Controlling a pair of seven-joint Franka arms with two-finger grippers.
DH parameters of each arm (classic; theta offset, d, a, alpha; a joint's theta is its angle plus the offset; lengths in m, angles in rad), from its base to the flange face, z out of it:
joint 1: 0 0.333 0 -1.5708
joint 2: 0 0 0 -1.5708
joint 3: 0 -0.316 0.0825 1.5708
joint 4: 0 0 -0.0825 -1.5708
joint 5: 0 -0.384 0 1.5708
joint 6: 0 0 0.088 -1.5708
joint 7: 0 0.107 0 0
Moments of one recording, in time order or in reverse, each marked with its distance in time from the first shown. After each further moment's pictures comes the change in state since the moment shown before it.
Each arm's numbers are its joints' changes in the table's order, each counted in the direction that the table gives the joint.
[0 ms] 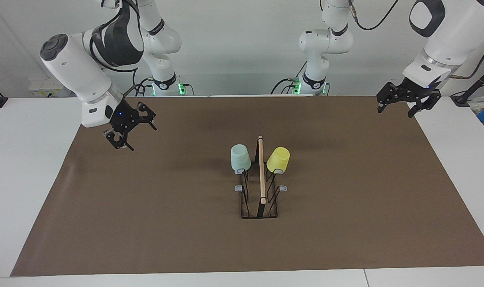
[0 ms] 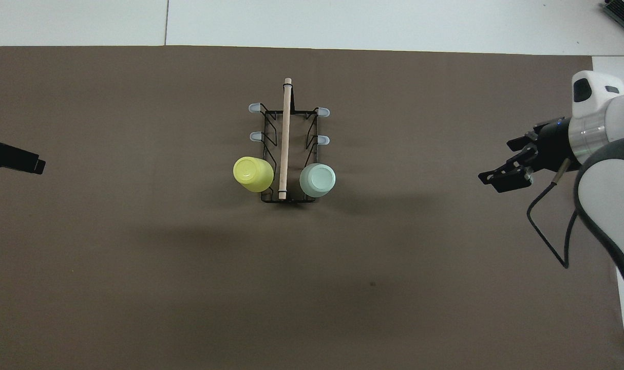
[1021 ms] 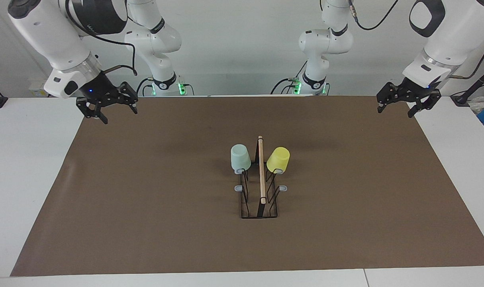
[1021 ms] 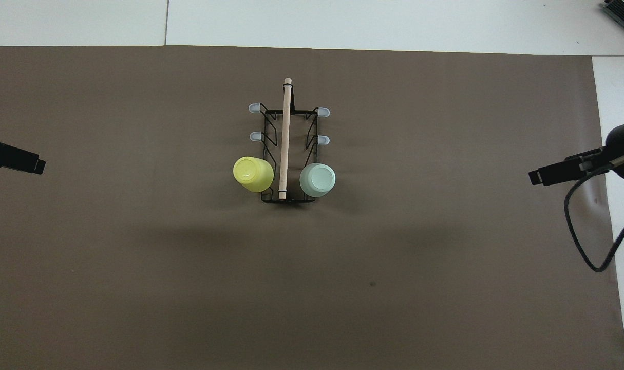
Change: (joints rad) left arm 0.000 0.000 0.000 0.000 0.000 0.000 0.000; right arm 0.147 -0.041 0.217 -0.132 0.119 0.216 0.414
